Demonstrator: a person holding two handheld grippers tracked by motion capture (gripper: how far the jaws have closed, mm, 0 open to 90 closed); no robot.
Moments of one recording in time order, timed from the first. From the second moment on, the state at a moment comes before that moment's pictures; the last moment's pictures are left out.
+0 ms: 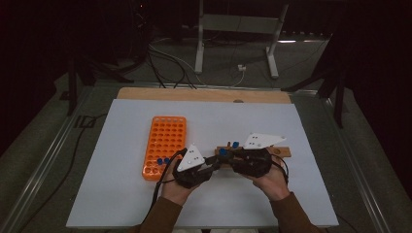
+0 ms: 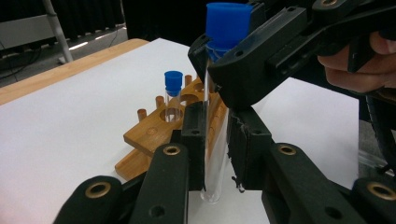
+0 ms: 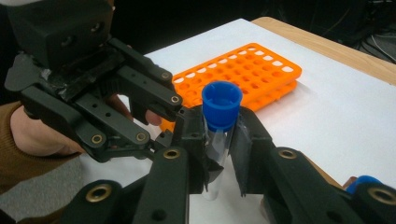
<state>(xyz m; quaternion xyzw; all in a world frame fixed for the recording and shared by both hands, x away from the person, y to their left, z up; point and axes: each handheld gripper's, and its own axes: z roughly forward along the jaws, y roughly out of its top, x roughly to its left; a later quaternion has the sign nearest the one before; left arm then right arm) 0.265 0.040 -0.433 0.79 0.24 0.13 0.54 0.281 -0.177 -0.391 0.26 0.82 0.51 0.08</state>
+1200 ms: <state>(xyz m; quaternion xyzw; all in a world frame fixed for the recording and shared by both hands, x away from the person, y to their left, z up) 0.281 0.103 -0.410 0.73 0.33 0.18 0.57 0.278 -0.235 -0.407 0.32 0.79 0.49 0.18</state>
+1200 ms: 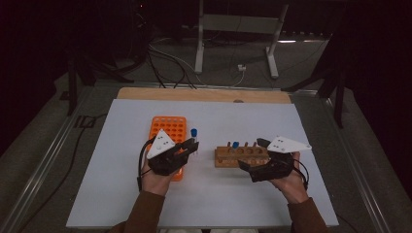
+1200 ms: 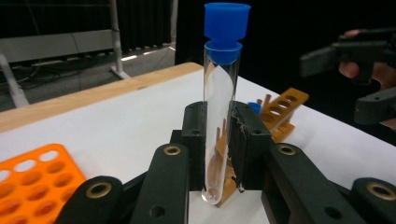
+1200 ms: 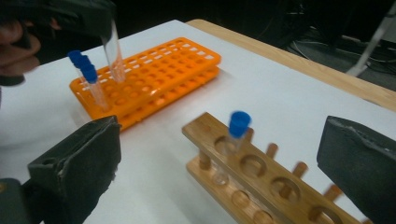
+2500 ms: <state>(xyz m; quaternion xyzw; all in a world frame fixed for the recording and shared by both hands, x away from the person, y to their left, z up) 0.264 0.191 -0.437 0.70 0.42 0.23 0.53 0.276 -0.249 -0.415 0.34 0.78 0.50 0.17</state>
